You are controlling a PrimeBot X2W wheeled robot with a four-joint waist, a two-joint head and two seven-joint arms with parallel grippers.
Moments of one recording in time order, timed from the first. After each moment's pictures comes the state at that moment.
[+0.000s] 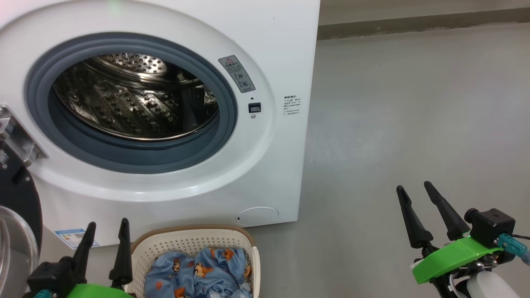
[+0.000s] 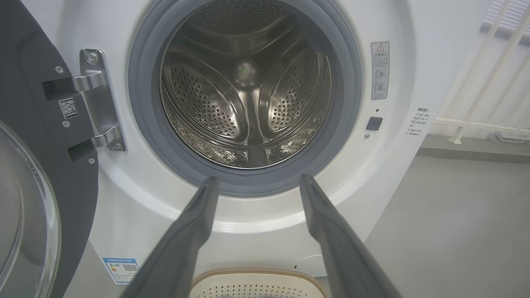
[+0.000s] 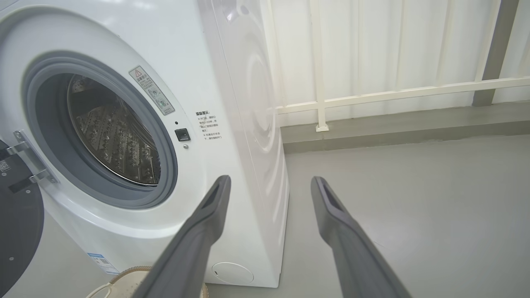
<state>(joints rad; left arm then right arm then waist) -0.08 0.34 -0.26 0.22 -0.60 0.16 -0.24 -0.14 -0.24 0.22 0.29 0.50 0.12 -0.25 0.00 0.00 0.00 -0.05</state>
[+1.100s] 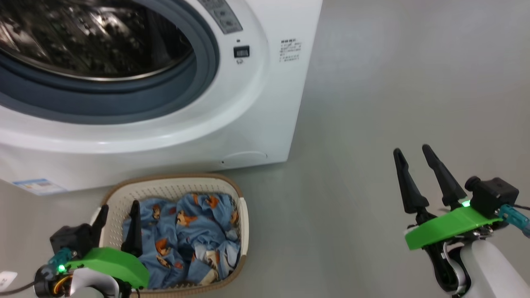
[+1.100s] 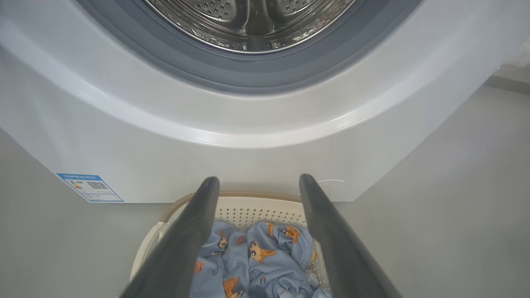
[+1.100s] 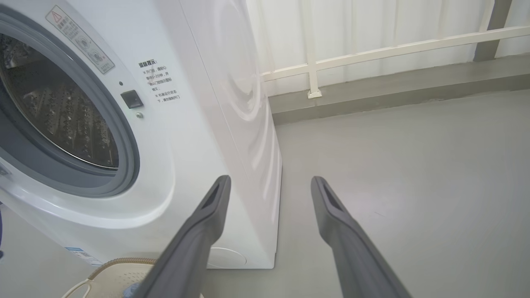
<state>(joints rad) -0.30 0.30 -0.34 0.53 -0.63 0.07 -0.22 -0.25 -0.19 0.18 0.28 0.48 0.12 -0.25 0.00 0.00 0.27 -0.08</state>
